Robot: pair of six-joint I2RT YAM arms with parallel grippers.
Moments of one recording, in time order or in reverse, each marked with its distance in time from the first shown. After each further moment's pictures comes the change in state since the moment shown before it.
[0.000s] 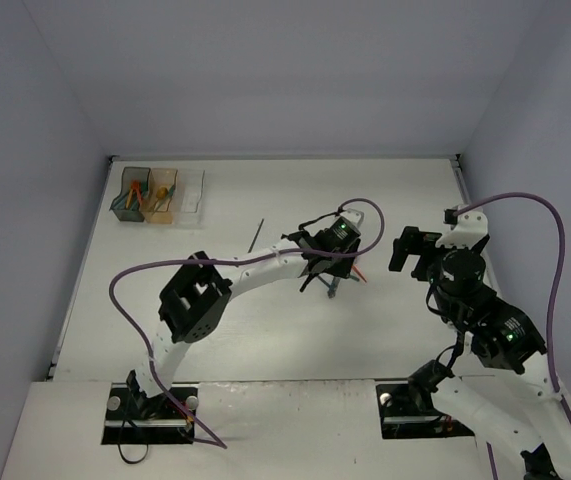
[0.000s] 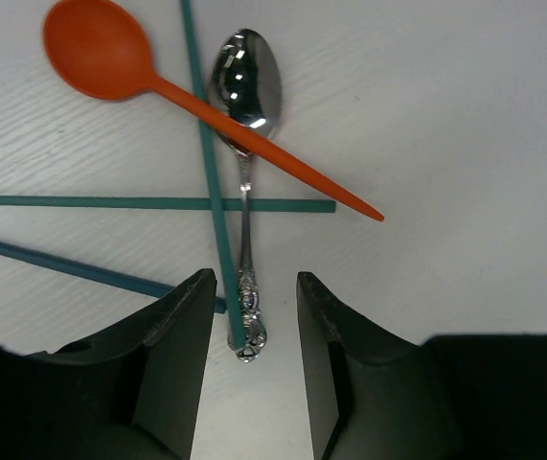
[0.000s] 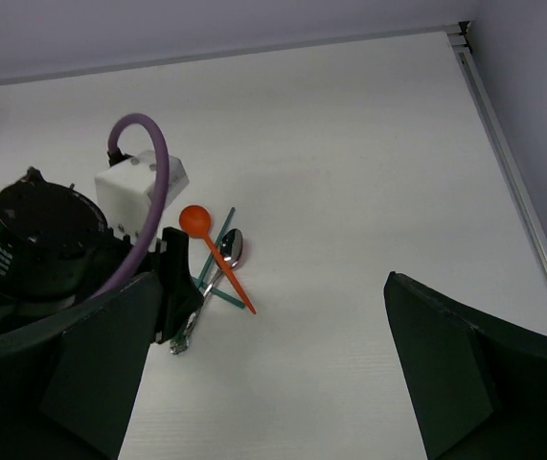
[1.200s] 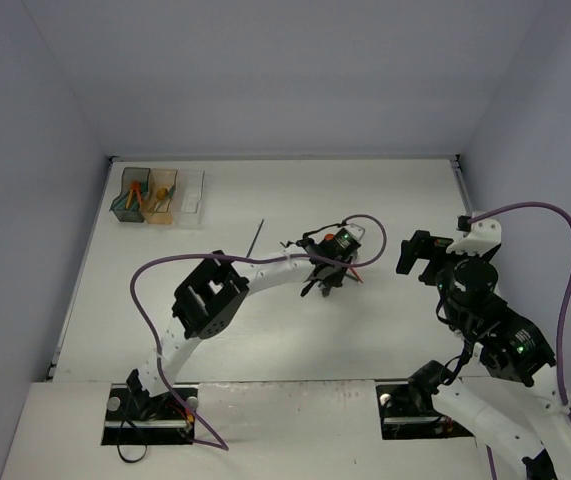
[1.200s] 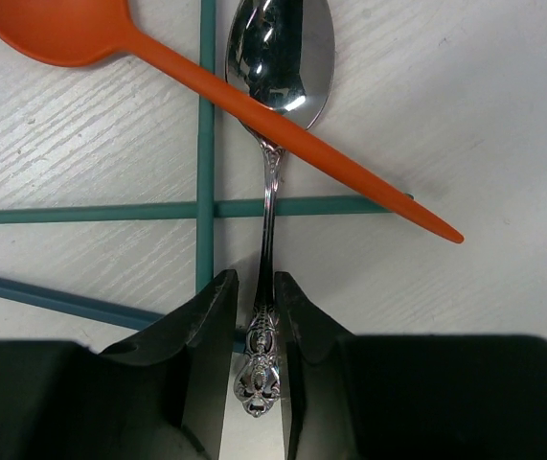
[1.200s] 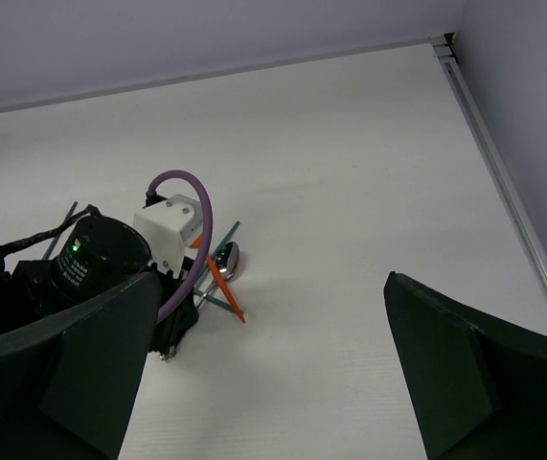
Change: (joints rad) left arm 0.001 0.109 0.010 -0.003 -0.004 0.100; right arm 0.000 -0.058 -0.003 -0.007 0.030 0.011
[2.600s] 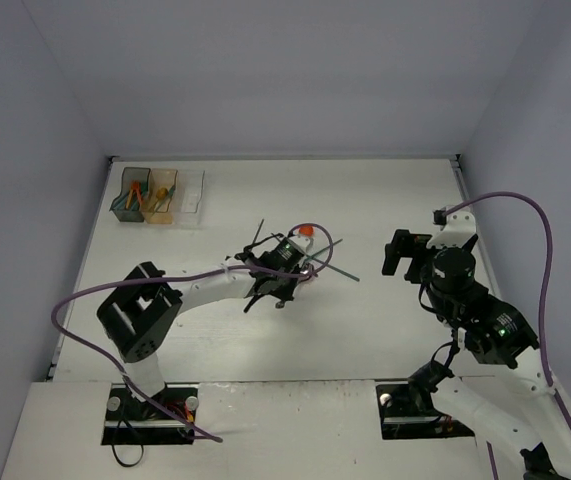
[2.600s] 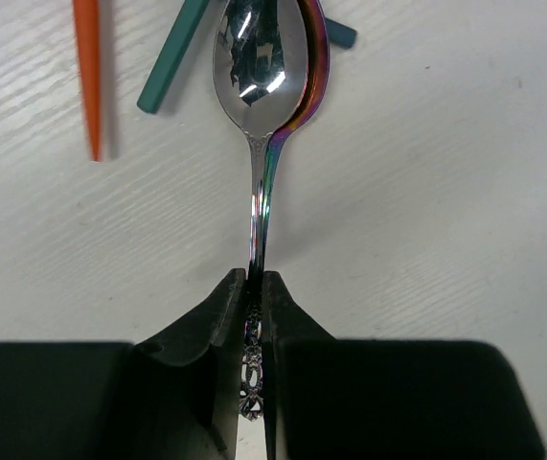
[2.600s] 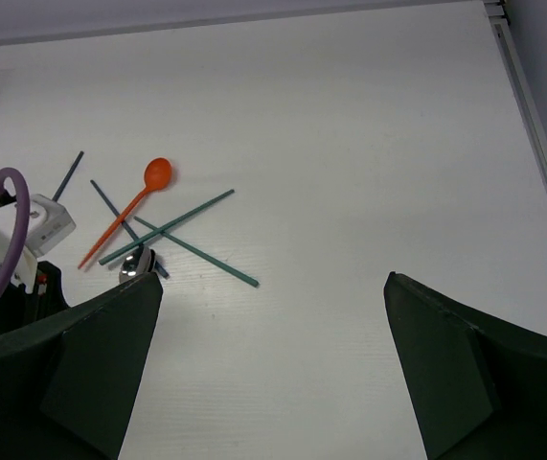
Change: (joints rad) left arm 0.097 -0.465 -0.604 0.124 0.076 -0.003; right arm 0.000 0.077 -0.021 0.000 -0.087 0.004
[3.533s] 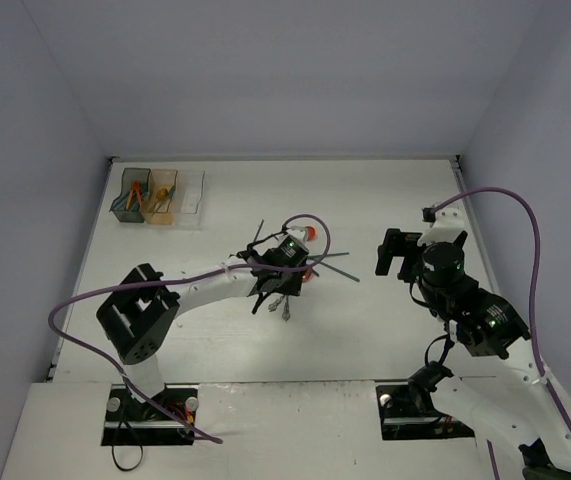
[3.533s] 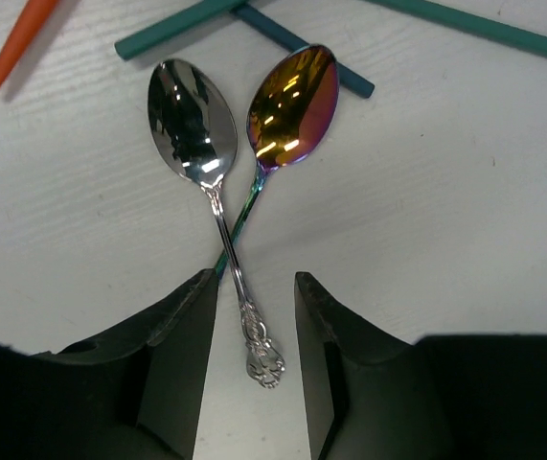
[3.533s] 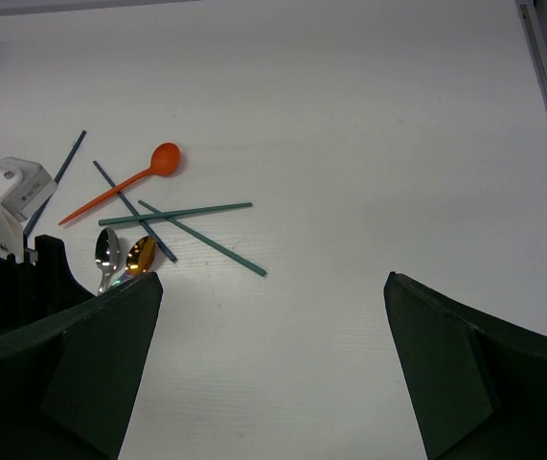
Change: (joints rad) left arm -0.017 -0.008 0.044 -0.039 -0.114 -0.160; right arm 0.000 0.049 -0.001 0.000 -0.035 0.010
